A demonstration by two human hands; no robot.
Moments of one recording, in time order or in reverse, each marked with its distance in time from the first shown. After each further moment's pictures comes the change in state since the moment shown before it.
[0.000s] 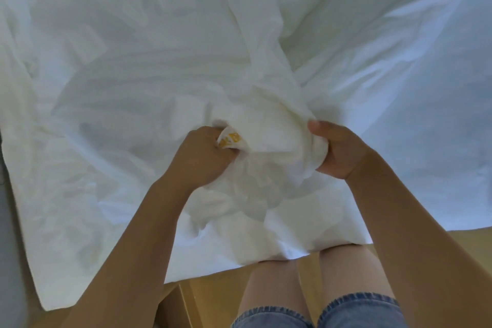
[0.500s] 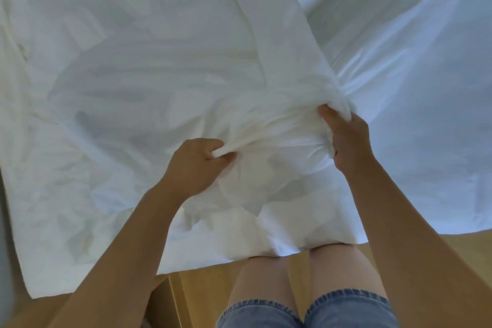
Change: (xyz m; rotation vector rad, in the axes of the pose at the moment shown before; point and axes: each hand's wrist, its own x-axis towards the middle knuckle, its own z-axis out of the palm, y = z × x) left_hand -0.015 -0.022 0.011 -0.089 -0.018 -0.032; right_hand 0.008 0.001 -0.040 -0.318 0.917 -0.300
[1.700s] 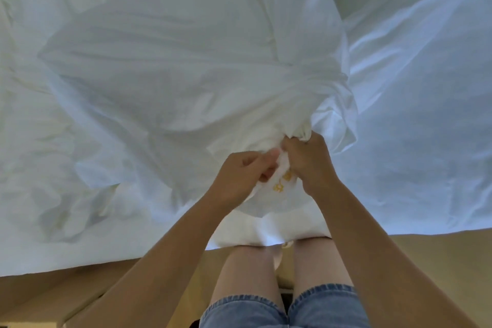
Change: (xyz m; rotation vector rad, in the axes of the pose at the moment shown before) left_hand -0.035 0.023 0.070 -0.684 -0.180 -0.152; right_hand -0.081 0.007 0.038 -0.487 -0.151 0.022
